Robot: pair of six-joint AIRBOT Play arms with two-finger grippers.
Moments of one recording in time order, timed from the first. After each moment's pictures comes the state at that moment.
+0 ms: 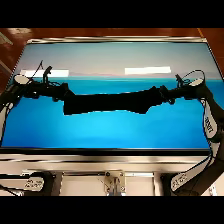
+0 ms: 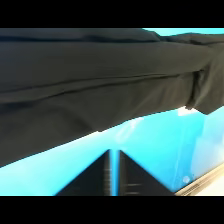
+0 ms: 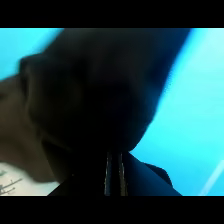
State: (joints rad) left arm 0.03 -1.55 1.26 0.70 -1.10 -1.30; right arm -0.24 -1.87 1.48 -0.78 1.19 1.32
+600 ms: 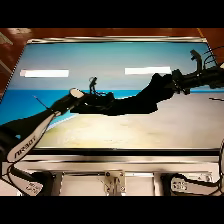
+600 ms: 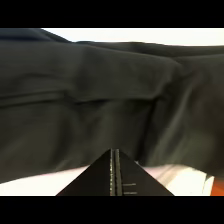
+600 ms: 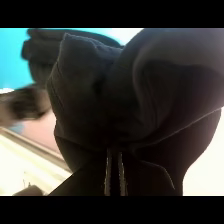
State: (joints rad) left arm -0.48 -1.74 1.26 0.32 -0.69 -1.30; right arm -0.24 -1.46 1.50 -0.77 1.51 1.41
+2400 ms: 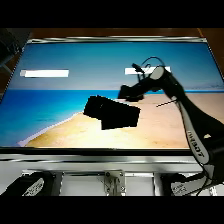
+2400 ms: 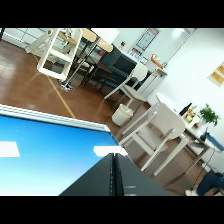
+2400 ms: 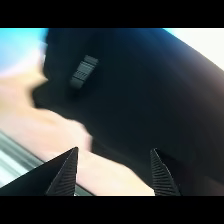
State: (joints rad) left arm 0.00 -0.95 1.26 0.21 -0.65 -0.94; right arm 0.21 -1.65 1.50 -0.99 1.27 1.51
